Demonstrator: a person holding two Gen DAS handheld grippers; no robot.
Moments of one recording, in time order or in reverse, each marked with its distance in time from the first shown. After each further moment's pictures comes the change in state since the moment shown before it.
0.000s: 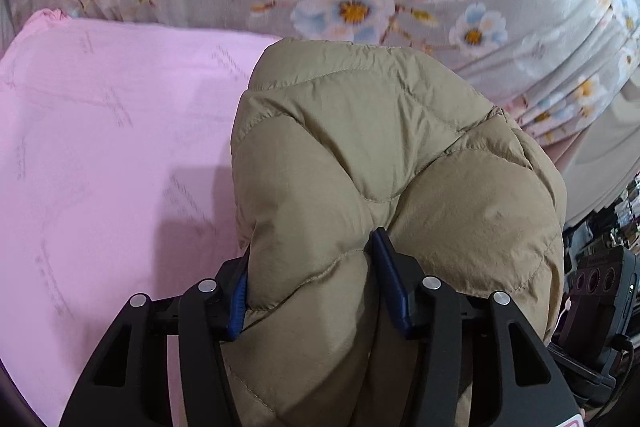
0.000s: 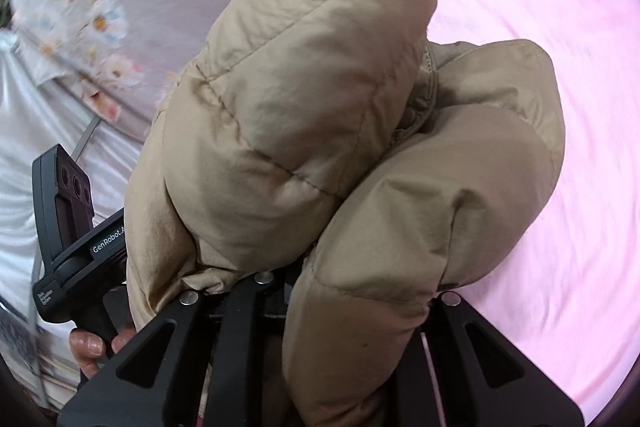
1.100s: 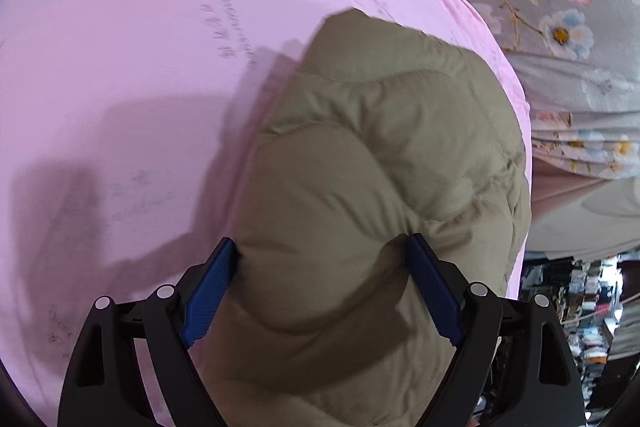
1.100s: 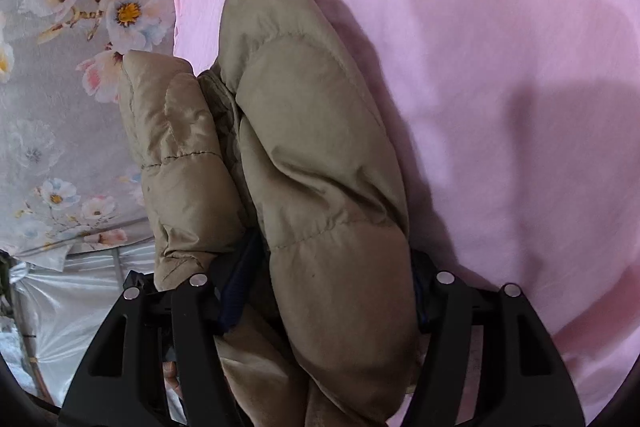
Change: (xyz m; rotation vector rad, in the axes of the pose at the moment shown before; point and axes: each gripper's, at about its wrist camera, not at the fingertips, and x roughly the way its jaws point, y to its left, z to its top) left arm 0.084 0.054 -0.085 -0.362 0.316 -0.047; right arm 0.001 -0.204 -0.128 0.804 0.177 0.135
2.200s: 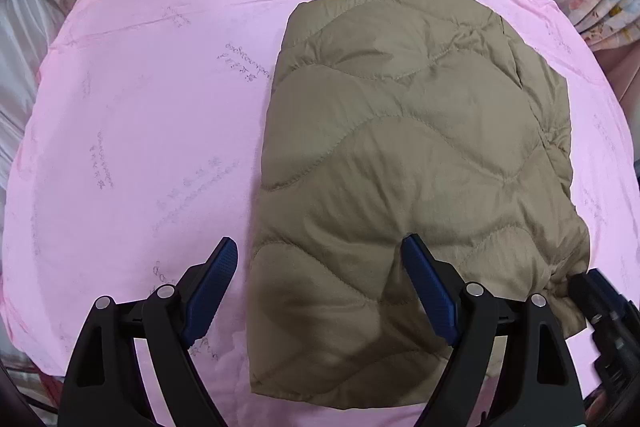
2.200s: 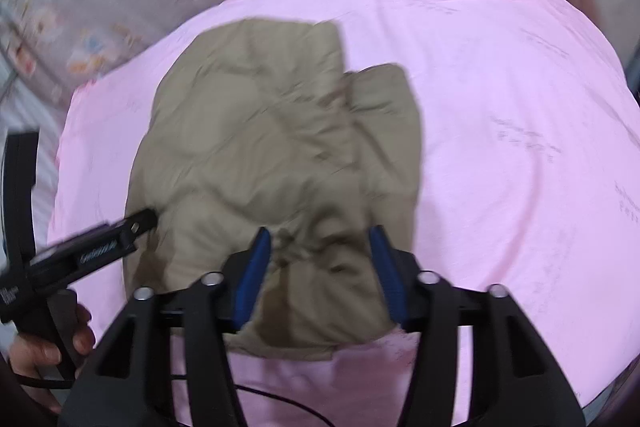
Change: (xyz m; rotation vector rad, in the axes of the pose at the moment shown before) left arm -0.027 -0.060 -0.087 0.347 -0.124 0.480; right arm -0.051 0.108 -0.101 -0.718 -0.317 -0.542
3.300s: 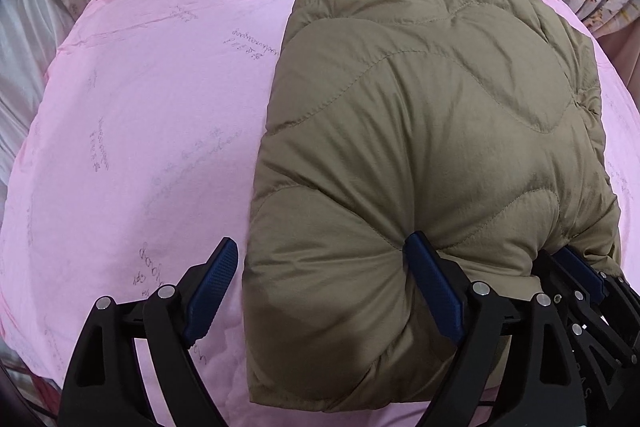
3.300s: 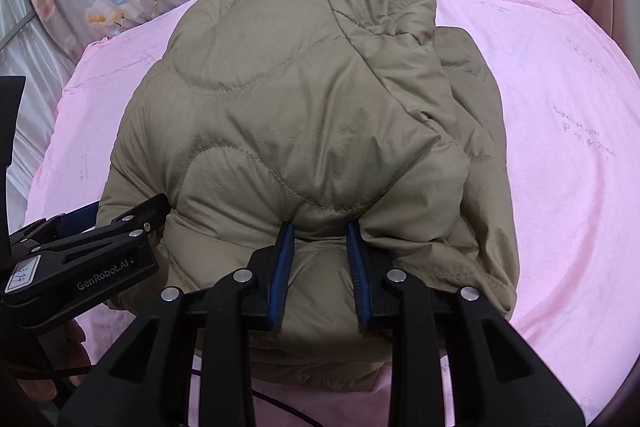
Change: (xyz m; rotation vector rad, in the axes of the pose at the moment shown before) left arm 0.027 0.004 -0.039 0.041 -0.074 0.057; right arm 0.065 0.050 -0.042 -0.183 -0.020 0.014
